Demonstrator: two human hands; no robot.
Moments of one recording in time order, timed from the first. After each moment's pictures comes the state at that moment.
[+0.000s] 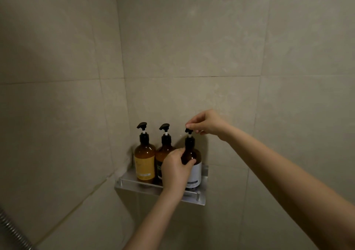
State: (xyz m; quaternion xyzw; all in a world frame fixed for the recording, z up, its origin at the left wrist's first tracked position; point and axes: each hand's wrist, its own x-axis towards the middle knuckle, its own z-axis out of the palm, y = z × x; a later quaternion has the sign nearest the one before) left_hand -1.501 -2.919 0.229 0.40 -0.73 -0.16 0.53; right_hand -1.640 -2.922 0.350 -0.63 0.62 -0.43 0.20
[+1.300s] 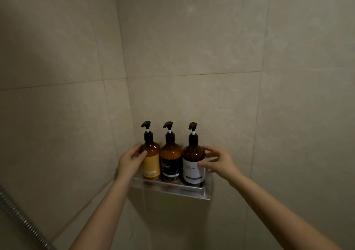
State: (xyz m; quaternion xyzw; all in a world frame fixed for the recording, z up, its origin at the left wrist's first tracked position) left_hand -1.386 -3.000 0.230 0.43 -0.59 -0.43 0.53; right_hand -1.638 -2.887 0.225 -0.54 0.63 -0.51 0.22
